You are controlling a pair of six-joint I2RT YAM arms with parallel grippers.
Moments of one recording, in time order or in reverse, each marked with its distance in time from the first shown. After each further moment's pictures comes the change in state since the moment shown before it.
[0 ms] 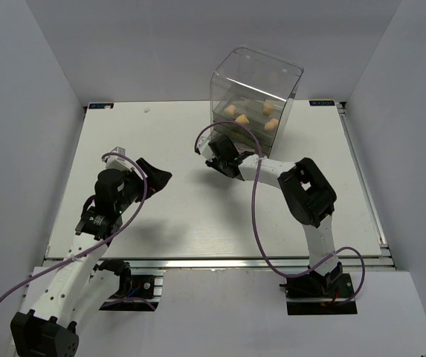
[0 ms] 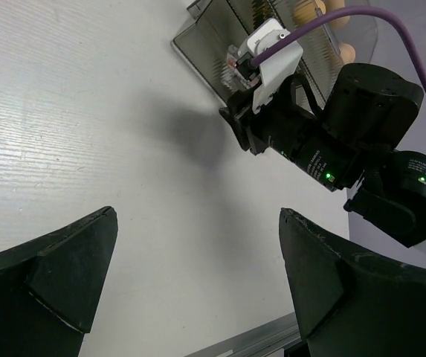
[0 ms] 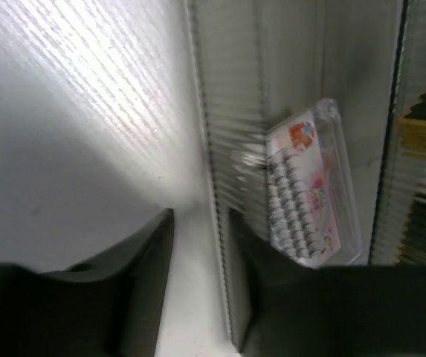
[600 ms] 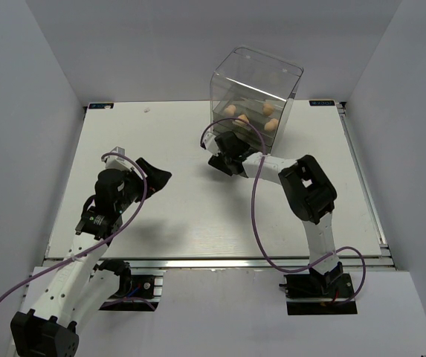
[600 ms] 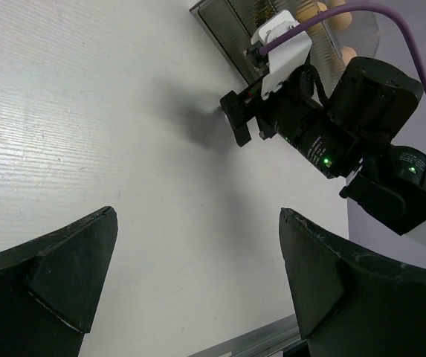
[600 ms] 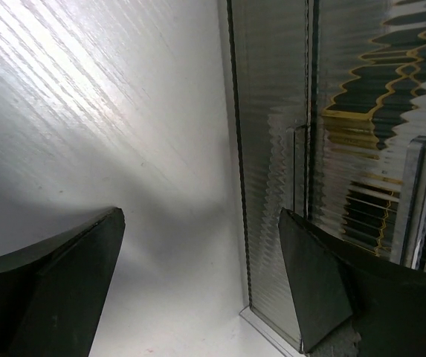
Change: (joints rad) left arm 0.000 0.003 0.000 0.000 -0.007 -0.006; right arm -0.053 0.026 -0.005 0.103 0.082 -0.108
